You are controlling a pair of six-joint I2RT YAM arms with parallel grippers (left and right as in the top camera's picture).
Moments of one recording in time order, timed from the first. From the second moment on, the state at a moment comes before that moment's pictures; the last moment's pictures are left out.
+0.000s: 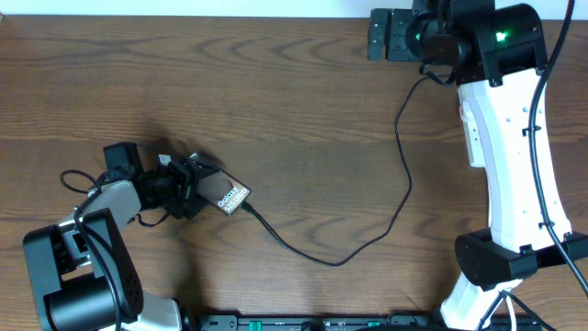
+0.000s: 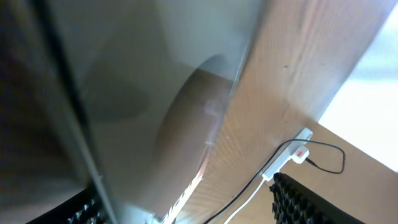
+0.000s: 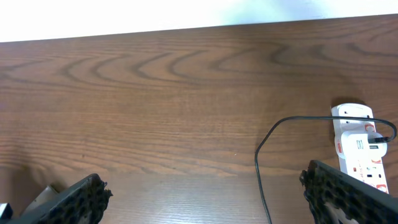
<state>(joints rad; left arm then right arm) 0.31 1.68 0.70 -0.38 0.81 -0.77 0.30 1.91 2.39 -1.34 0.06 0.28</state>
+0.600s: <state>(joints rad) 0.31 1.66 0.72 -0.50 0.70 -0.90 0.30 1.91 2.39 -1.34 0.06 0.28</state>
